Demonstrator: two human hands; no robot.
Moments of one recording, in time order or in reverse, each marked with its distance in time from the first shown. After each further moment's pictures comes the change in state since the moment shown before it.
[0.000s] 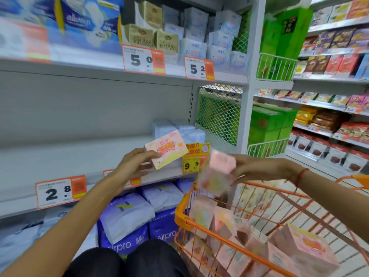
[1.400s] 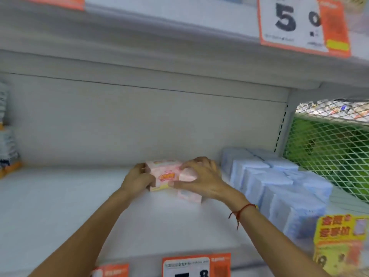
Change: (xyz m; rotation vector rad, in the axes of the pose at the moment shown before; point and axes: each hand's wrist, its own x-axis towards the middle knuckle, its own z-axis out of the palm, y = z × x) left_hand 0.214 -0.063 -0.212 0.252 0.443 -0.006; right_hand 0.413 -0.080 0.074 -0.567 0.505 -0.295
